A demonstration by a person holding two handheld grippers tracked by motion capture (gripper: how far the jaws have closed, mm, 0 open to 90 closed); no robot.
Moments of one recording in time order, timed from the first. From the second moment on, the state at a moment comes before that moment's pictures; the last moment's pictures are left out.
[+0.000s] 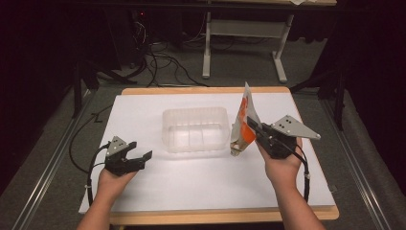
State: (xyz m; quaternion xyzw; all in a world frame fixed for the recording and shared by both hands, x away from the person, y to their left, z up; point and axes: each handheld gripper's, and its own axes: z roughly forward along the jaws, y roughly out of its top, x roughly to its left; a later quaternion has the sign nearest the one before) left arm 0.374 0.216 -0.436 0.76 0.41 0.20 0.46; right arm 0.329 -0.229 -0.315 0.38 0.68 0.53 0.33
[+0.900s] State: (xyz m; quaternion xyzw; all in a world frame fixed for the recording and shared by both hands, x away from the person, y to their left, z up) left arm 0.373 0.216 -0.435 0.76 0.41 0.20 0.47; right arm 0.368 -0.142 -0.299 0.32 0.70 0.56 0.30
